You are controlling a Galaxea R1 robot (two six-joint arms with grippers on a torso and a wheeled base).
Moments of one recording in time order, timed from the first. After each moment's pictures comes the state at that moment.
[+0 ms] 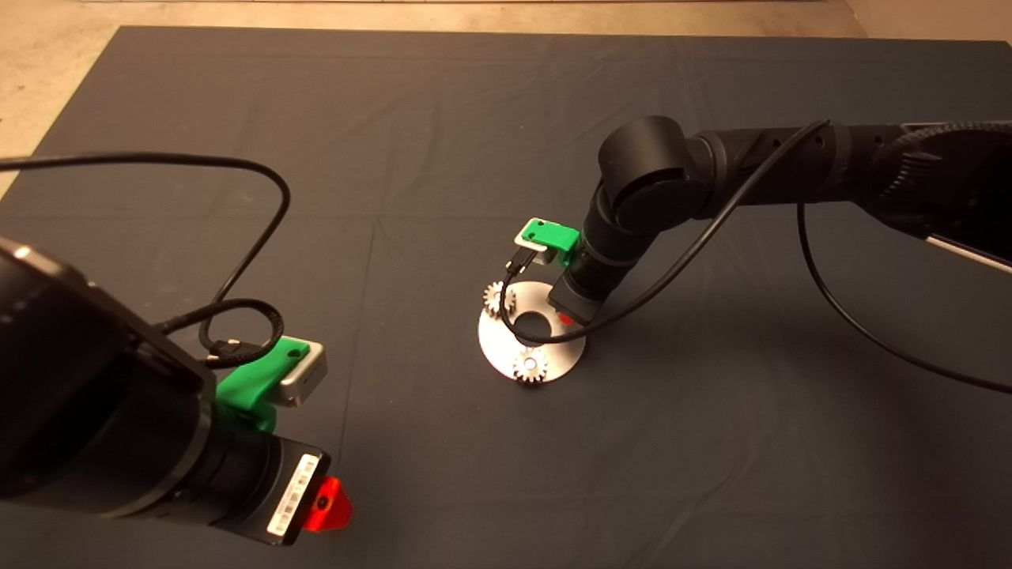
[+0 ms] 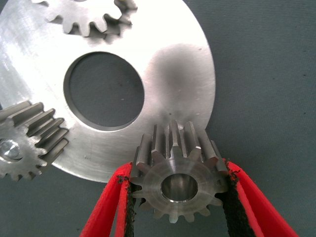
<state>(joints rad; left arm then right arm) -0.57 2.29 -0.33 0.05 1.53 -1.72 0.35 2.80 -1.20 -0.34 -1.53 0.70</state>
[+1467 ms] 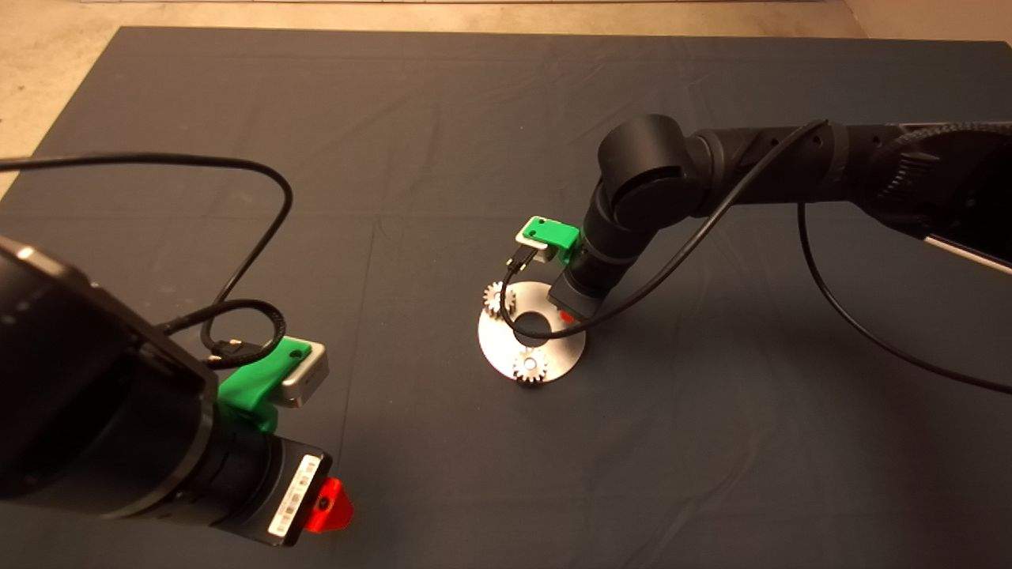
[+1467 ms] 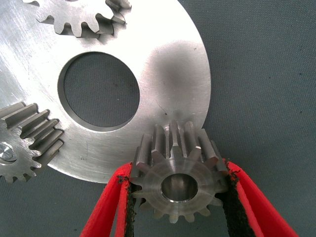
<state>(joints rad) -0.57 2.29 -0.33 0.05 1.53 -1.72 0.34 2.81 -1.21 -0.35 -1.53 0.71</state>
